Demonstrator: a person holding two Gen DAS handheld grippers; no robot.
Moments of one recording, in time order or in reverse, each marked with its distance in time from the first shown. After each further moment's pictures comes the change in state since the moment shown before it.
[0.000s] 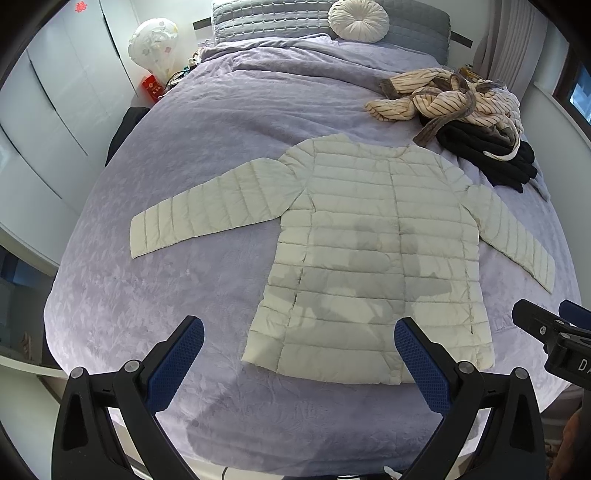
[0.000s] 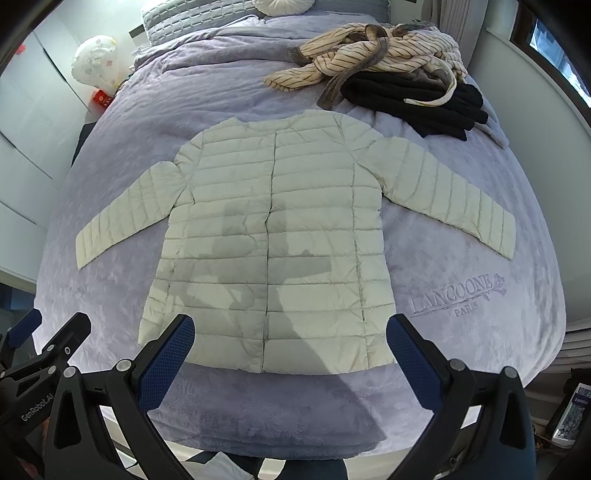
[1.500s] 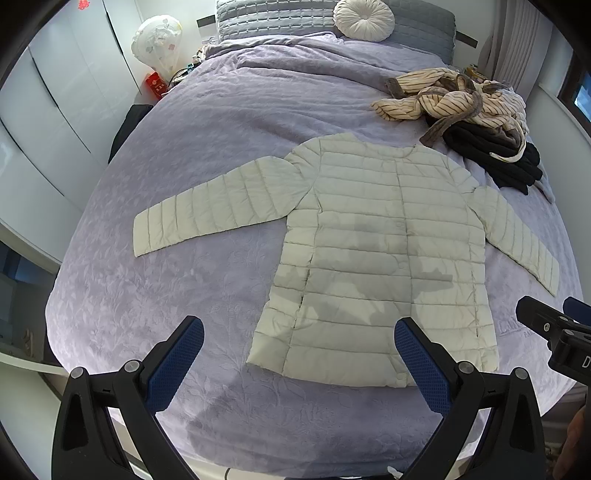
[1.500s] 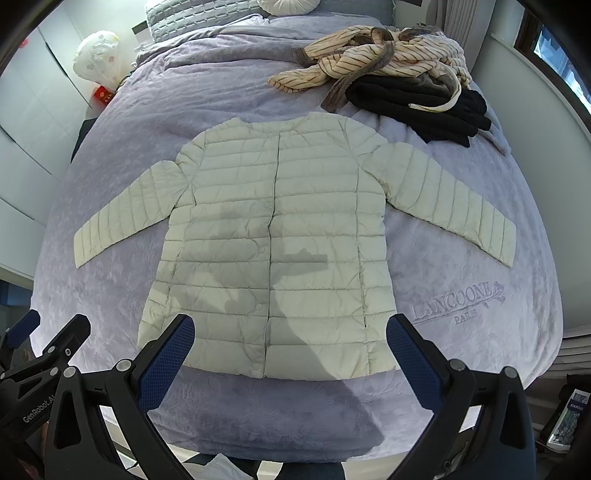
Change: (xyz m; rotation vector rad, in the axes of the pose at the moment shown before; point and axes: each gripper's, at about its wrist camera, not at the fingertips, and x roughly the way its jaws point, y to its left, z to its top) left arm 0.006 0.009 0.004 -0.005 0.009 0.006; right arm 0.001 0.008 0.005 -0.011 -0.001 -0.003
